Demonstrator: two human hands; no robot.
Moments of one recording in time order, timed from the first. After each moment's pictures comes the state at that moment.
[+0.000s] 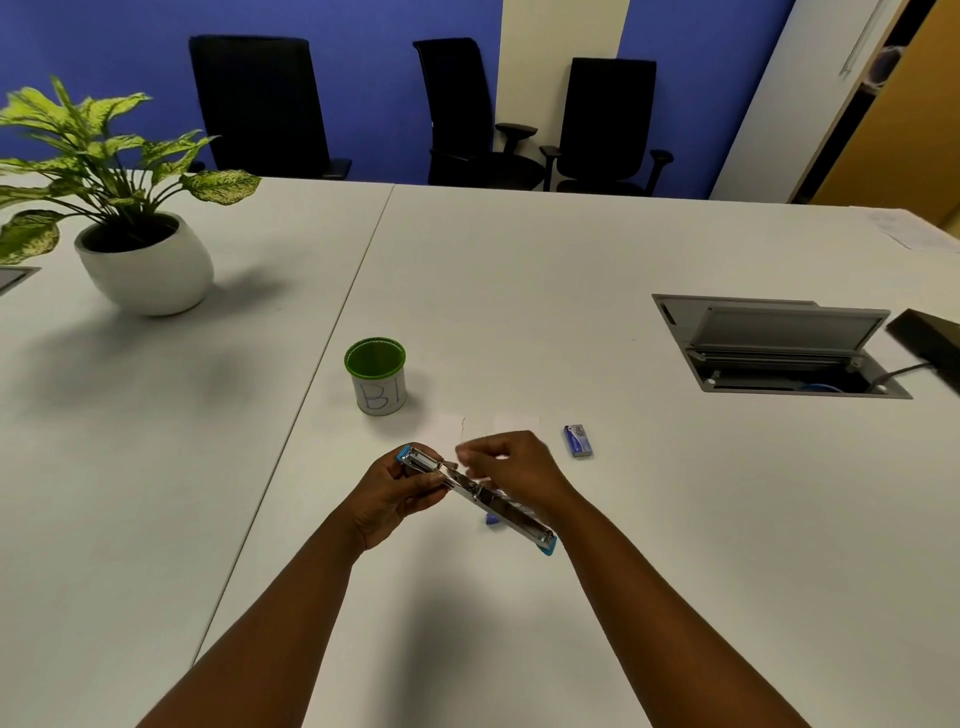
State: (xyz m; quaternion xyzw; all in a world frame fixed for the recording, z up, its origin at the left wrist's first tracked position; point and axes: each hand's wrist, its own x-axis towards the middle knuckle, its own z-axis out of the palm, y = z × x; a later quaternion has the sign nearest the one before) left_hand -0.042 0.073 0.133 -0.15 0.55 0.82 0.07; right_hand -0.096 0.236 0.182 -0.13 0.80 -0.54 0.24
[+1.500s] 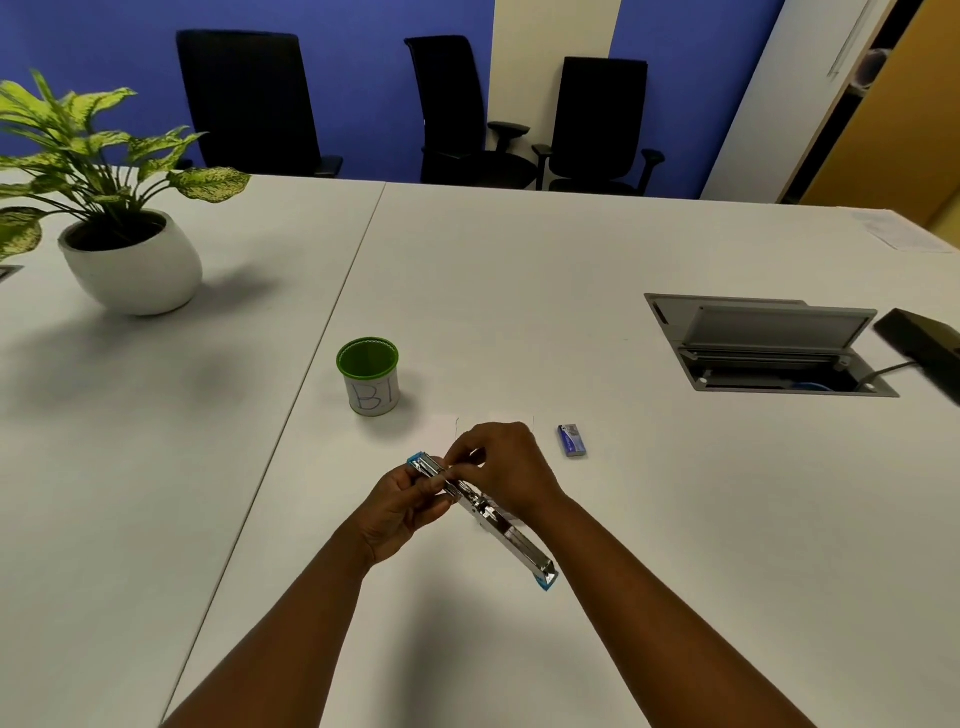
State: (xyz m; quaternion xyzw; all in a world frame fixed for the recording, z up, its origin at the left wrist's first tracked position) left_hand -0.040 0.088 0.124 -0.17 0.47 0.86 0.09; right_hand -0.094 0.229 0.192 -0.28 0.87 -0.39 0.09
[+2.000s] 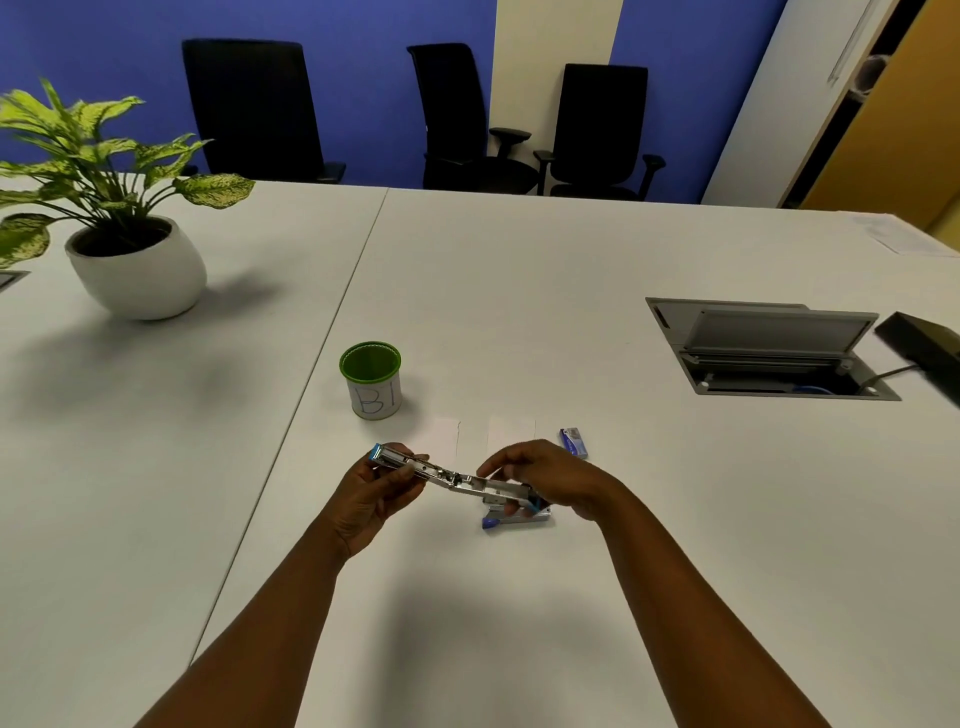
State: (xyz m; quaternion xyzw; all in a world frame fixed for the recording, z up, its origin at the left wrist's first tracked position) left_hand -0.038 0.060 0.126 -0.17 0.45 0.88 0.00; right_hand -0.113 0.267 0.199 -0.14 0.78 -0.45 0.41
